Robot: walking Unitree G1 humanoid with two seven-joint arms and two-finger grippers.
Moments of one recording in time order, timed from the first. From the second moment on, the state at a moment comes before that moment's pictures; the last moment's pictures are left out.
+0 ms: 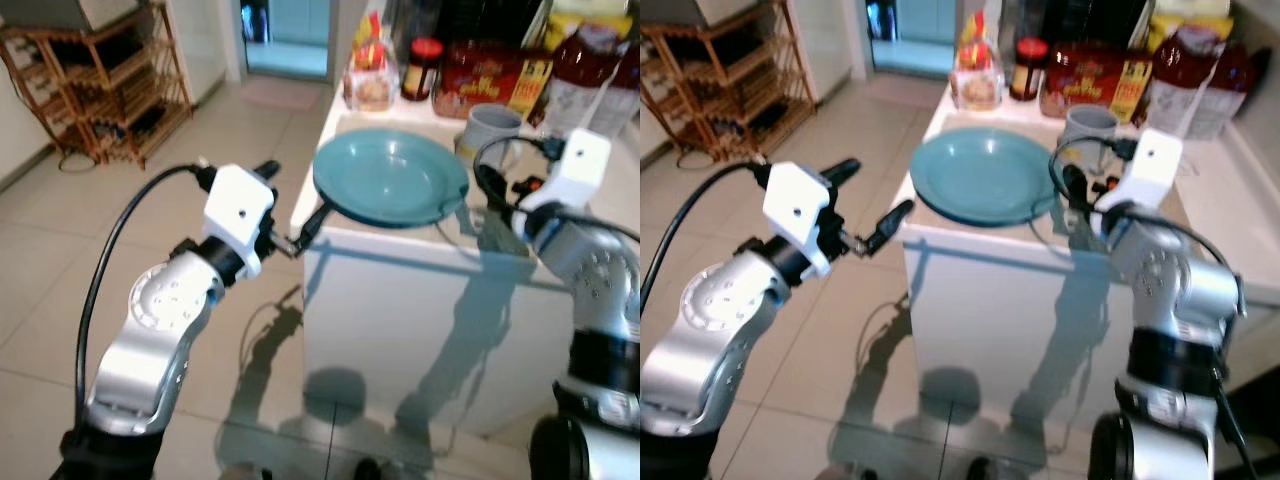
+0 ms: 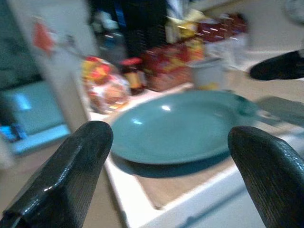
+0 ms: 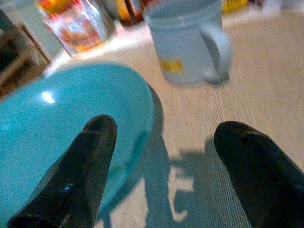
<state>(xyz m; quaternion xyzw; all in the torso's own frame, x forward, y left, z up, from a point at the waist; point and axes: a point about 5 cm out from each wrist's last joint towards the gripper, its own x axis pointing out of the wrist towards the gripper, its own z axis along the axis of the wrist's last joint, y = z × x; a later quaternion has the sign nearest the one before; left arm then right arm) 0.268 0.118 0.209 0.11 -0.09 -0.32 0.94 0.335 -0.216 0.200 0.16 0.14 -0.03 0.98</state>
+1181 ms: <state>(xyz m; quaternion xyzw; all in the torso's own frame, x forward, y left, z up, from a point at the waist) 0.265 0.115 0.203 0.11 -0.07 -0.34 0.93 0.368 -0.207 0.185 0.36 0.22 0.02 0.91</state>
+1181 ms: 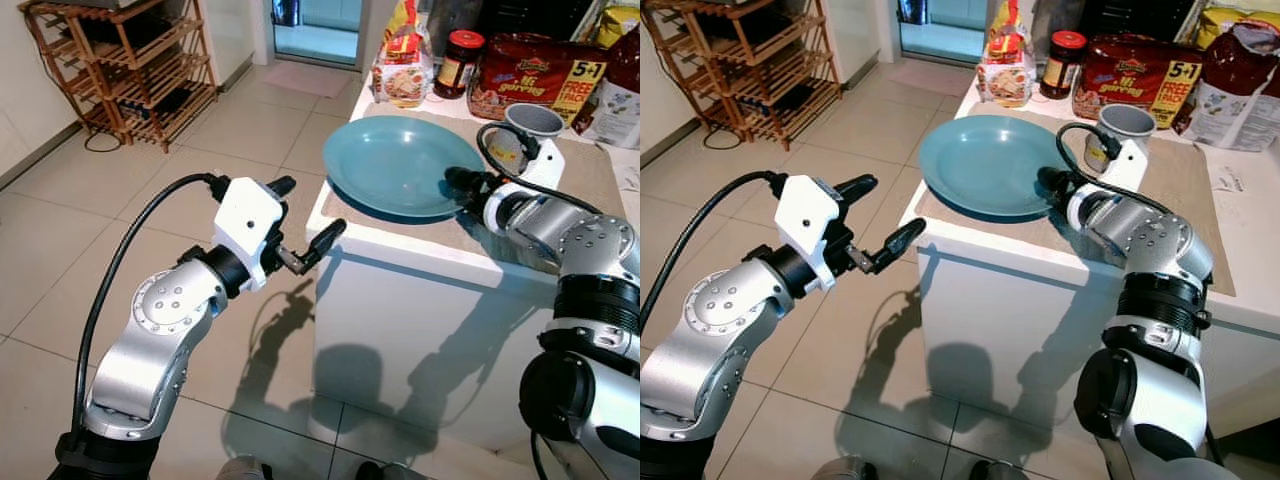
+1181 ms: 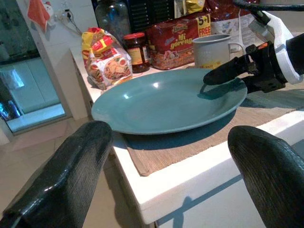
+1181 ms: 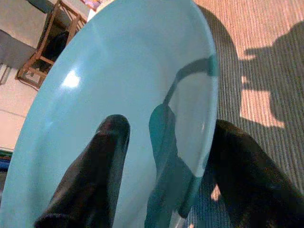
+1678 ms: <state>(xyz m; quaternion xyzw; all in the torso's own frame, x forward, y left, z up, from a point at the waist) 0.264 0.112 0.202 0.11 -0.06 -0.35 0.93 0.367 -0.208 0.183 0.37 0.22 0.02 0.90</state>
